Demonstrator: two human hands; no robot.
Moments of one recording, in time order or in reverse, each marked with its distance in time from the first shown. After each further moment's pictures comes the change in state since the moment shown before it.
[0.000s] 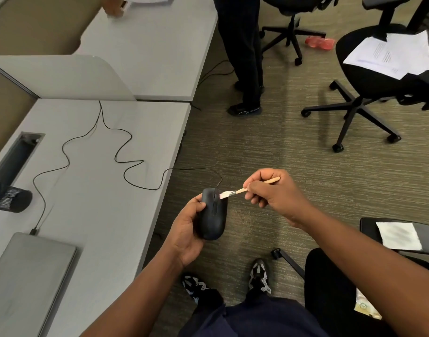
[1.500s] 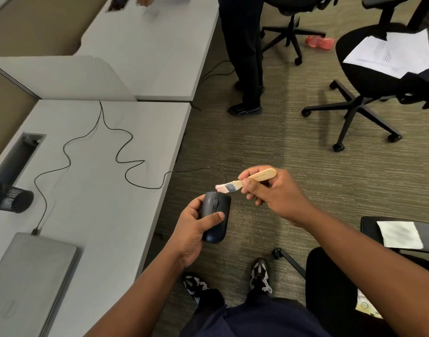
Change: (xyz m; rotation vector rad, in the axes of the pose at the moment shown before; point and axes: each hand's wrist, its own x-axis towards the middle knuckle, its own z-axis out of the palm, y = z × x) left_hand -0.004 -0.003 0.000 0.222 -0.042 0.085; right_hand -0.001 0.004 0.000 -0.049 -0.047 -0.175
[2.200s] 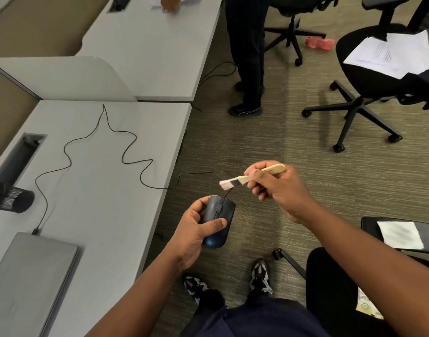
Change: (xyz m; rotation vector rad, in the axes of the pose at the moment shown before) left_hand 0.000 -0.008 -0.008 0.062 -0.088 0.010; right_hand 0.005 0.001 -0.006 0.186 0.060 0.021
